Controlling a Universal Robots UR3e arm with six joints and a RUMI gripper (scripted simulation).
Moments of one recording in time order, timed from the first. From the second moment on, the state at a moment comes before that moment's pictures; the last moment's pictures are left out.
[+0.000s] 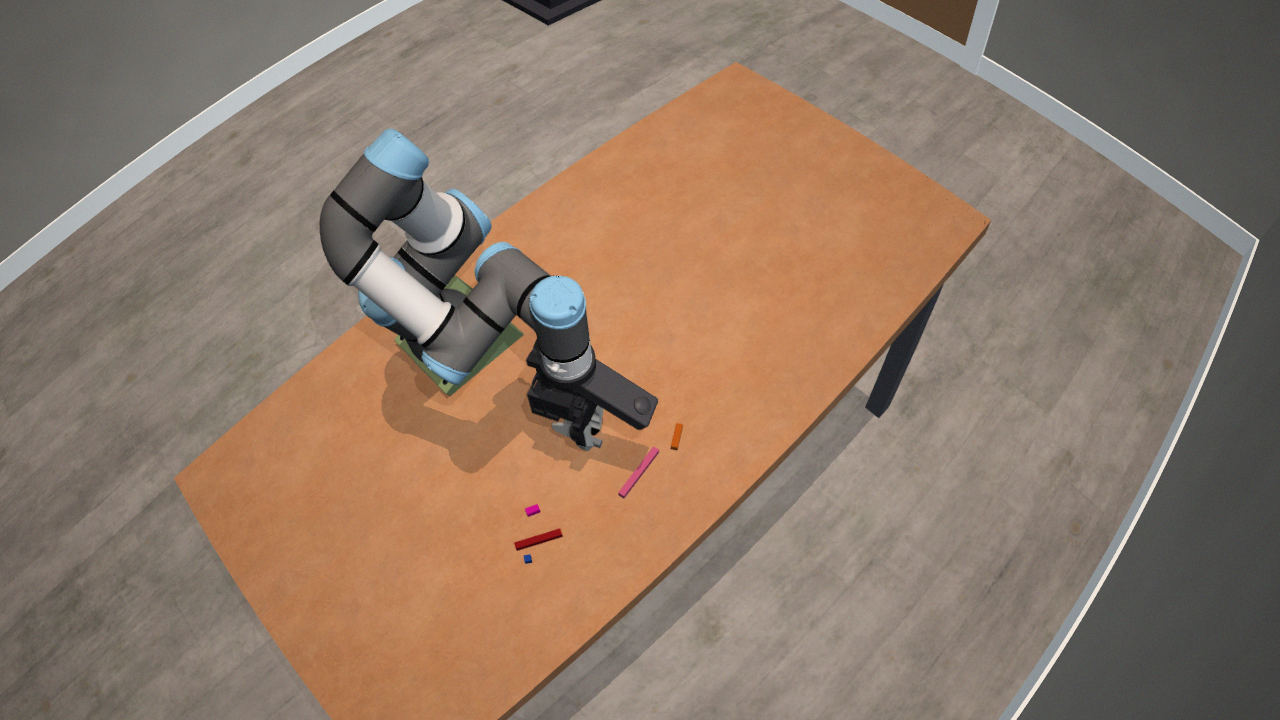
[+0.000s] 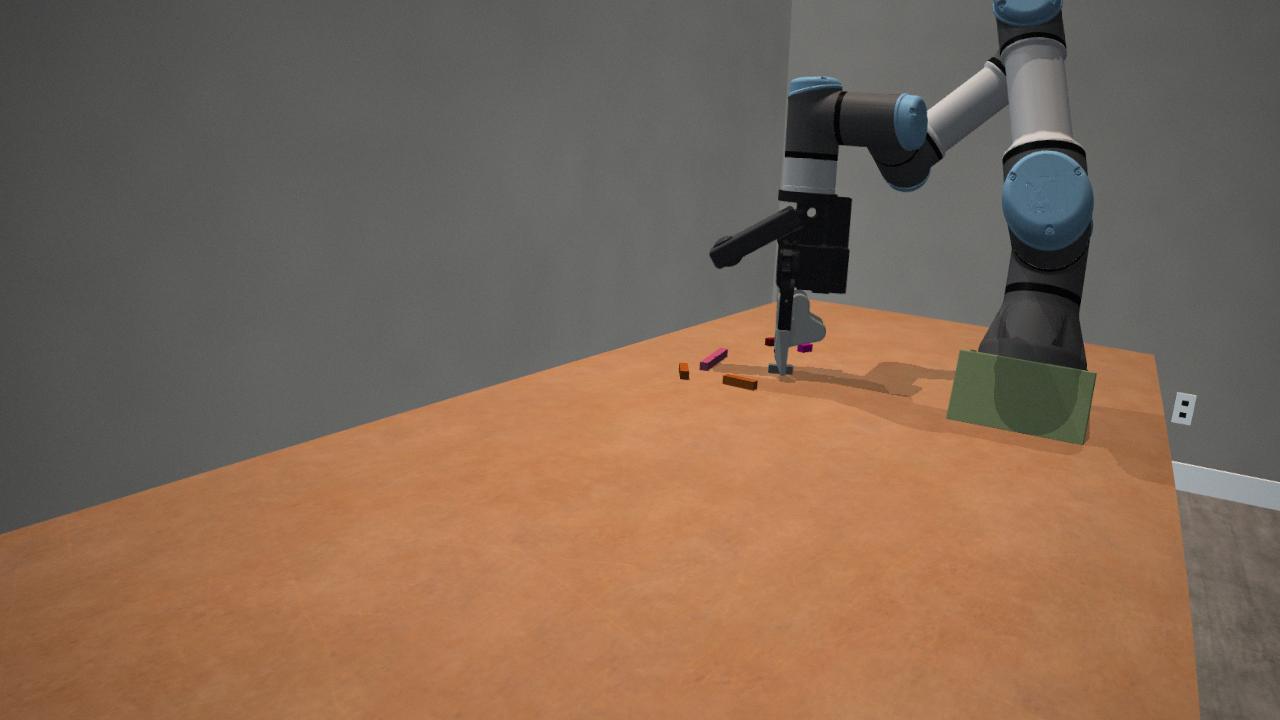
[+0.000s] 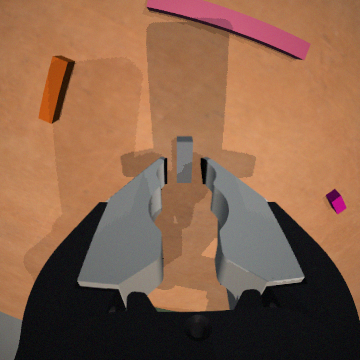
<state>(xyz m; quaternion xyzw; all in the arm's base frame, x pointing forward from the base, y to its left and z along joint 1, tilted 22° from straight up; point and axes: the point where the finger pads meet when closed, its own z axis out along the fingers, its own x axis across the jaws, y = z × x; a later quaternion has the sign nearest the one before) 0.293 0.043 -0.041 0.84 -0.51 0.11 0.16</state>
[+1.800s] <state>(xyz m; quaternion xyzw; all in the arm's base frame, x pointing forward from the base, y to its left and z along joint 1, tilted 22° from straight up) 0.293 0.043 -0.041 0.84 -0.51 0.11 0.16</state>
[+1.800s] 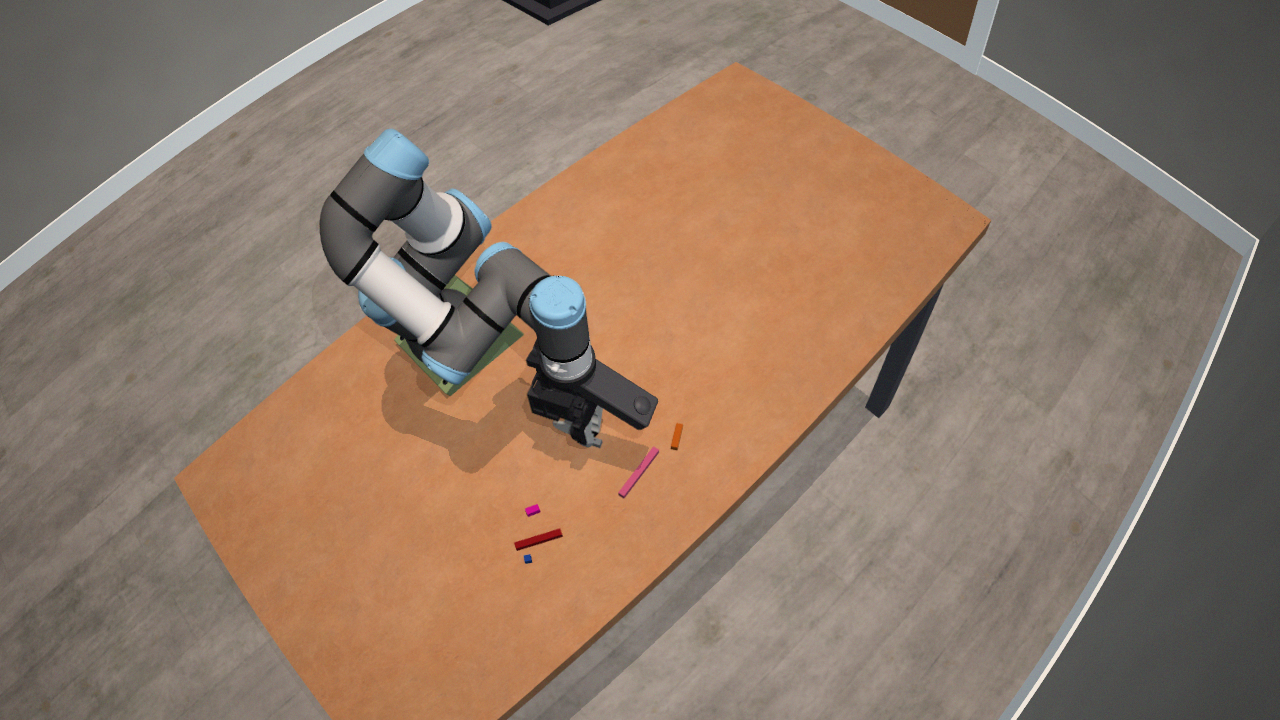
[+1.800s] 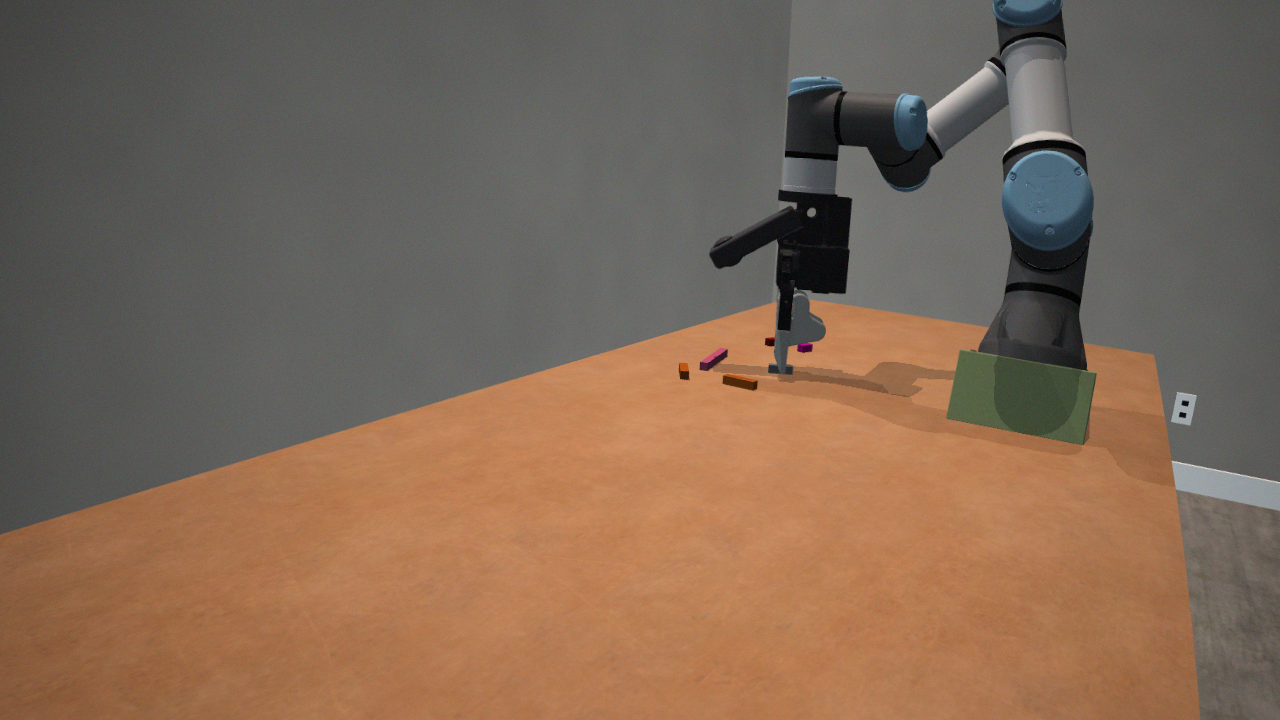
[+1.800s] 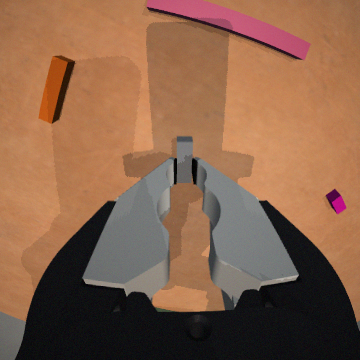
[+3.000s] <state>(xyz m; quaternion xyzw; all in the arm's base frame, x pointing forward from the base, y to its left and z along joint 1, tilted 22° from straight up) 0.292 0.063 0.006 0.84 -0.51 0.11 0.16</state>
